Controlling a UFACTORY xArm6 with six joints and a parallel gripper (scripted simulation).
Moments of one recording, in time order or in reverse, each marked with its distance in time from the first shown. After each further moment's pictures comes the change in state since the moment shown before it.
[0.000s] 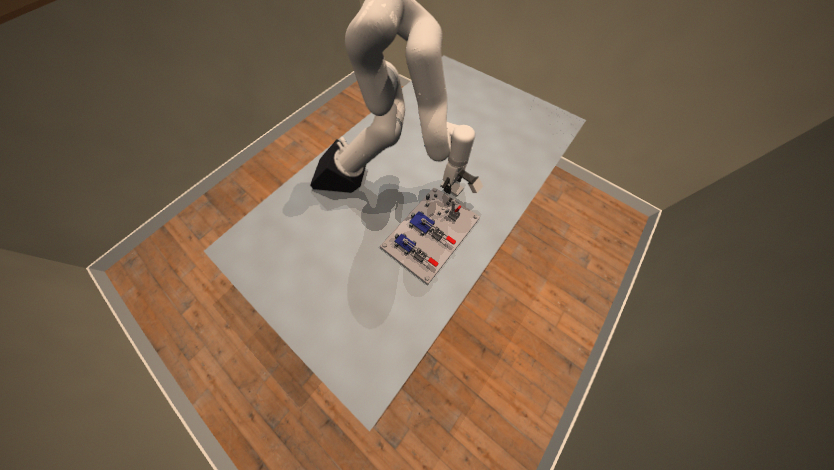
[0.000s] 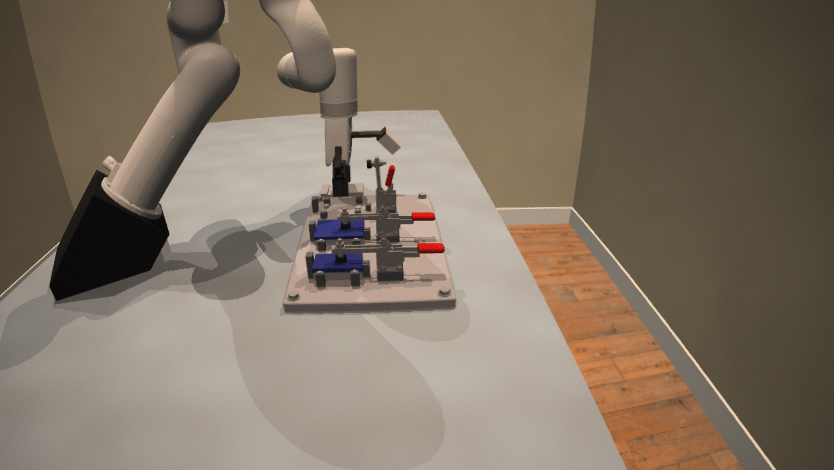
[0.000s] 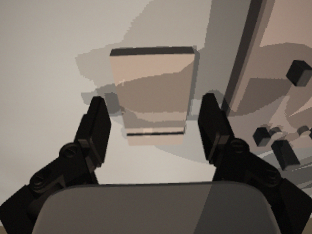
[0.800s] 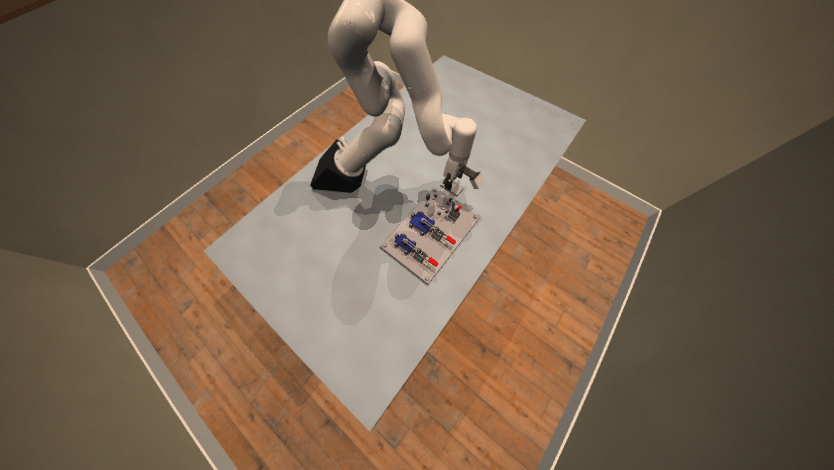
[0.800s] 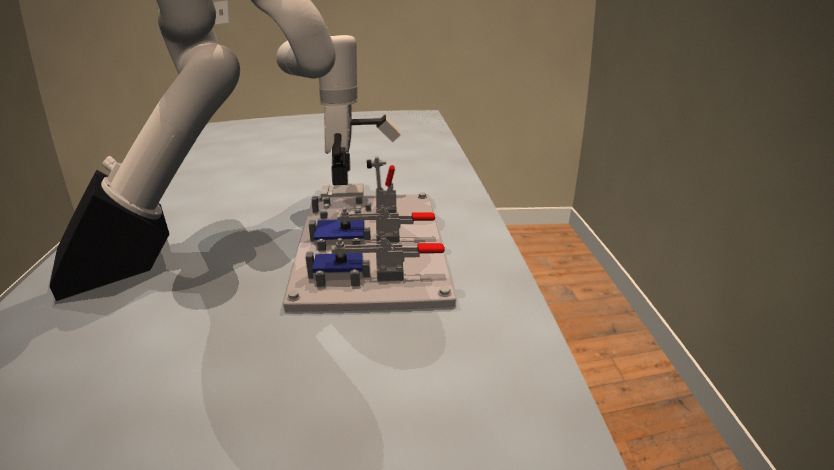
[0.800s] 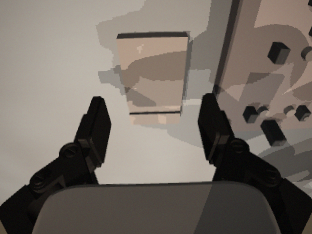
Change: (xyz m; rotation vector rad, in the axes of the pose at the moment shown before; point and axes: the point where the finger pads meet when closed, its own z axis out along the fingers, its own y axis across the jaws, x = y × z) arm 0.000 0.000 -0.027 0.000 -0.001 0.000
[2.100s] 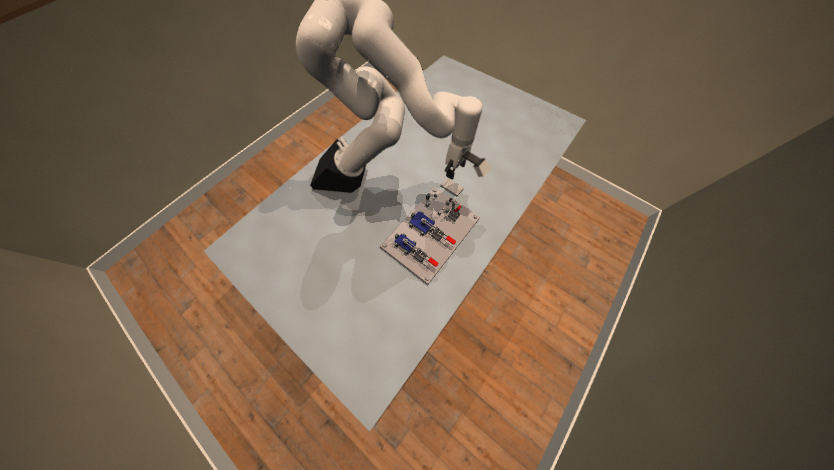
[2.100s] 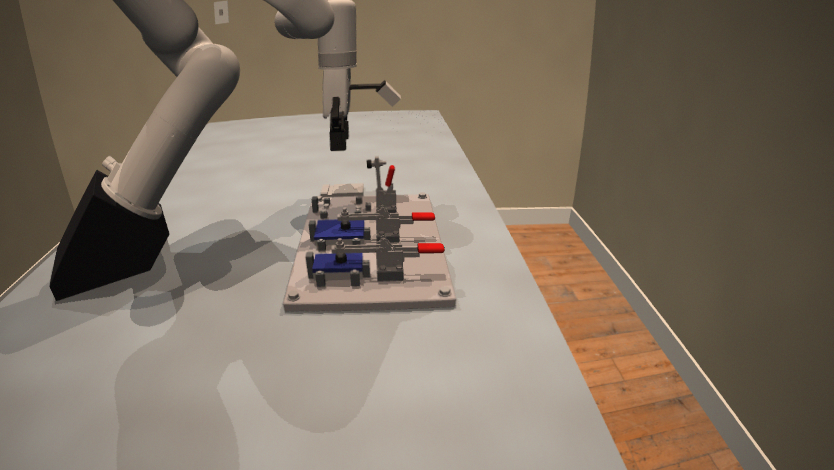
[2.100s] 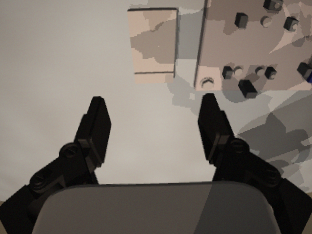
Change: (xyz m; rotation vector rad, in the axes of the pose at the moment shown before) arm 0.000 0.000 -0.073 0.000 0.000 0.000
